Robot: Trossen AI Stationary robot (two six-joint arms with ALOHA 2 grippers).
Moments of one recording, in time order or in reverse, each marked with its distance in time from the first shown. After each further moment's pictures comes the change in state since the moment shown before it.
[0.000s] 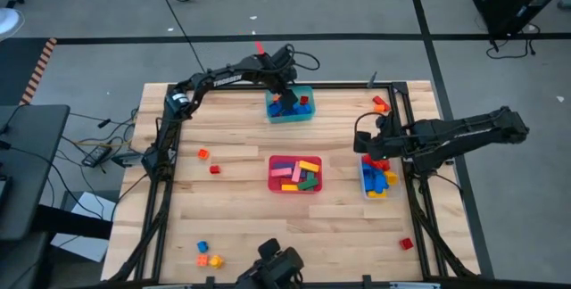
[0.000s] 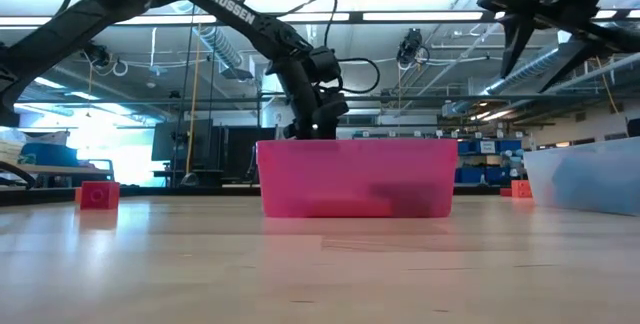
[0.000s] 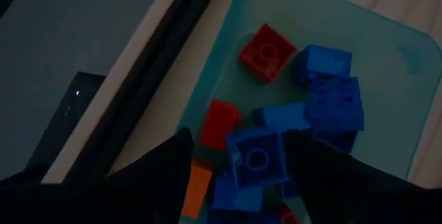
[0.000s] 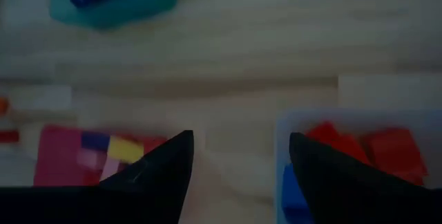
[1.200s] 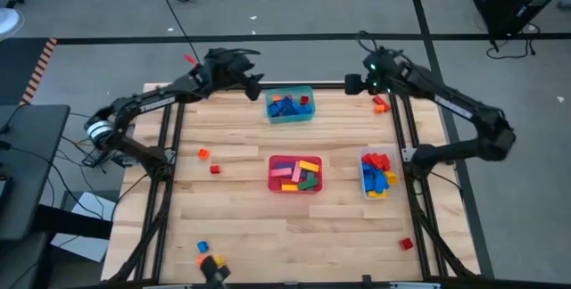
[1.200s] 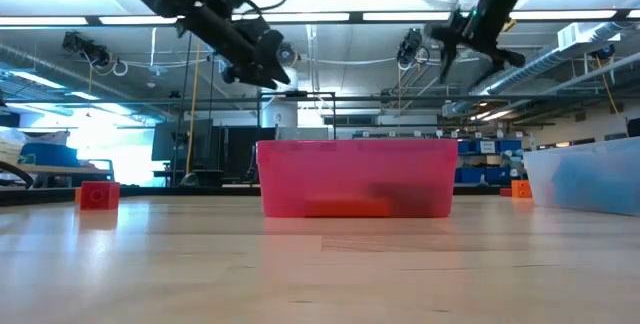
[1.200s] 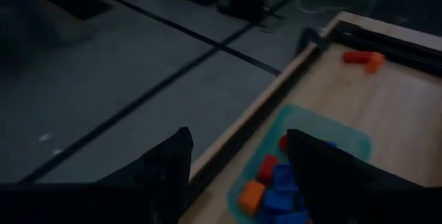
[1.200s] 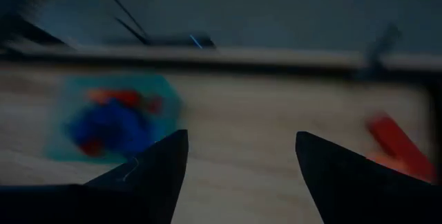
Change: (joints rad) left arm 0.072 -0.788 -0.847 0.720 -0.101 -0.060; right arm -0.863 0.243 0.259 0.288 -0.264 -0.989
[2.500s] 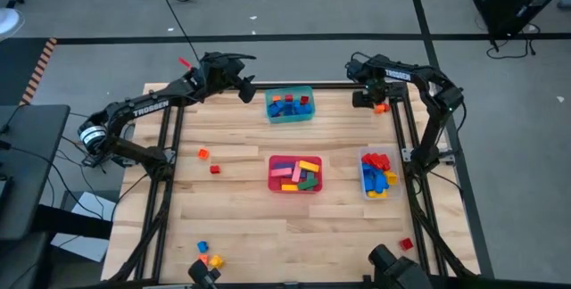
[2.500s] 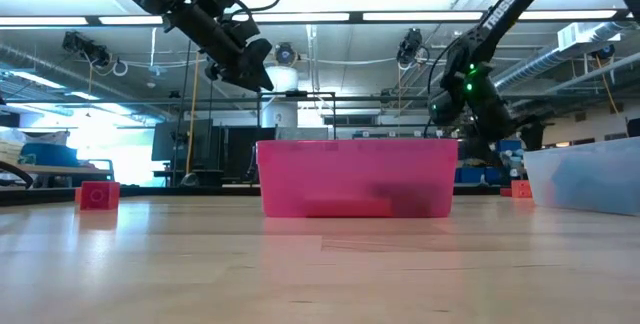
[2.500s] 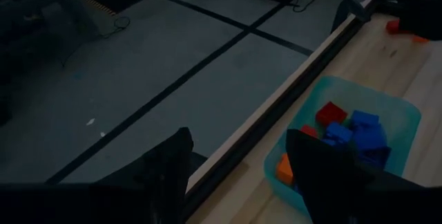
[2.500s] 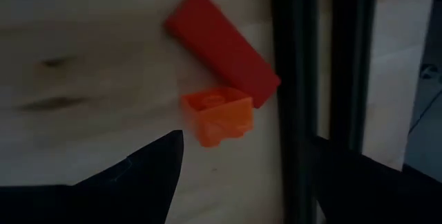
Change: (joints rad) left arm 0.000 -0.064 -0.053 -0.069 -0.126 0.063; right arm -0.252 0.610 0.060 -0.360 0.135 0.102
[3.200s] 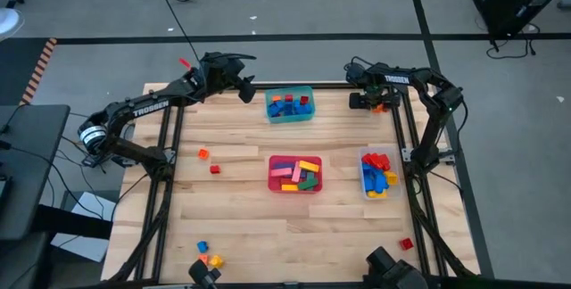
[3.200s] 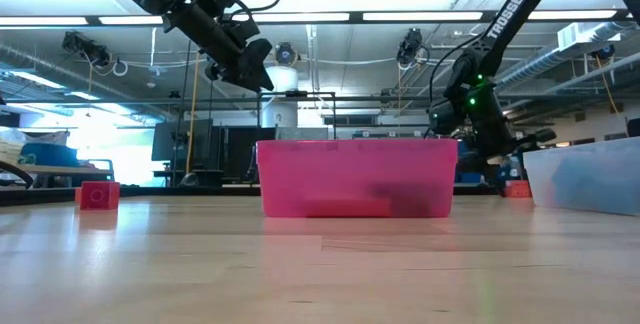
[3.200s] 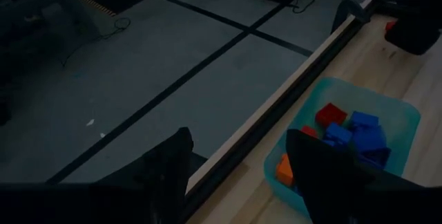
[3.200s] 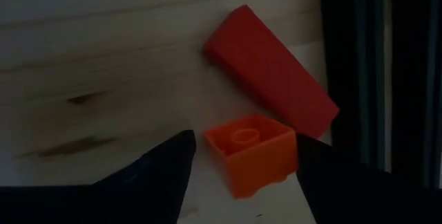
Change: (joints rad) left arm 0.000 0.000 0.000 0.003 0.001 0.000; right arm 0.011 0.001 -0.115 0.246 -0.013 0.014
